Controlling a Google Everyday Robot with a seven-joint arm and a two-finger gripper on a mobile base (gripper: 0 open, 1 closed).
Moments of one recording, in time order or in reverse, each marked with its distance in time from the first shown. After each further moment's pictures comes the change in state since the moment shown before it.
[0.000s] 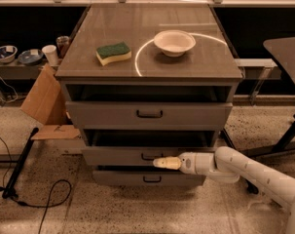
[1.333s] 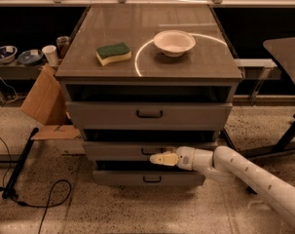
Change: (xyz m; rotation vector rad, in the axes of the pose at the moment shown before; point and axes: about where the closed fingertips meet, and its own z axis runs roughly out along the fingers) arm -0.039 0.043 0.001 -0.117 -0.162 -0.199
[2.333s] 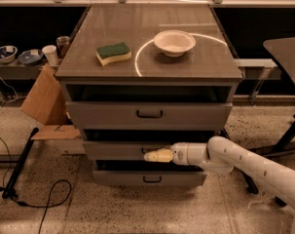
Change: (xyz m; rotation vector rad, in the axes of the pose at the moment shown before) arm 0.003 -0.001 0.014 0.104 0.152 0.020
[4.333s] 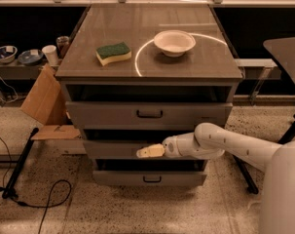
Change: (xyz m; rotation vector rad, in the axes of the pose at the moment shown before) arm -0.003 -0.005 0.026 0.091 0.189 0.046
